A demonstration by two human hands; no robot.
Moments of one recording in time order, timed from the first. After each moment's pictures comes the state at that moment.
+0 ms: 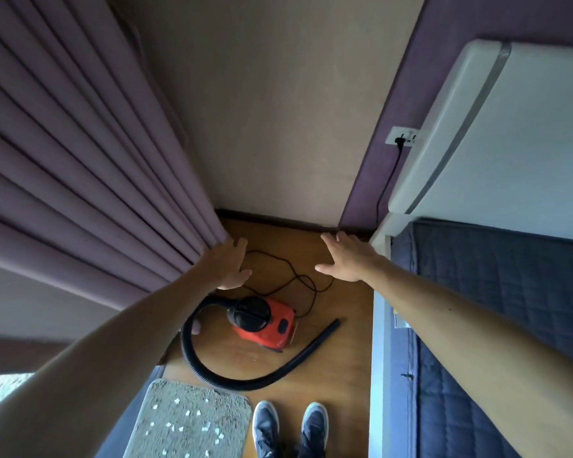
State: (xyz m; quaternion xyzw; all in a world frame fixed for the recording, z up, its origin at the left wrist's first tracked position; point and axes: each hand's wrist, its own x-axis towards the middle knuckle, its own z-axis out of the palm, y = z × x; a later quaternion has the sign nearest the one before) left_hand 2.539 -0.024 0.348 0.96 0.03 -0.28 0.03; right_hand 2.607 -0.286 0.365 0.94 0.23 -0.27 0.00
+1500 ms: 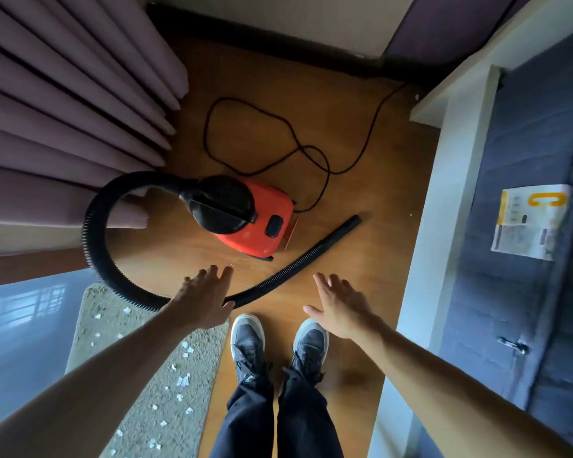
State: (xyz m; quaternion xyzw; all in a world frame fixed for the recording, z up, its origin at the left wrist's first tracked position) left_hand 2.393 -0.056 -0.087 0.89 -0.01 -0.45 0.05; right_hand 2.442 -0.312 -0.096 0.86 0.18 -0.47 -0.02
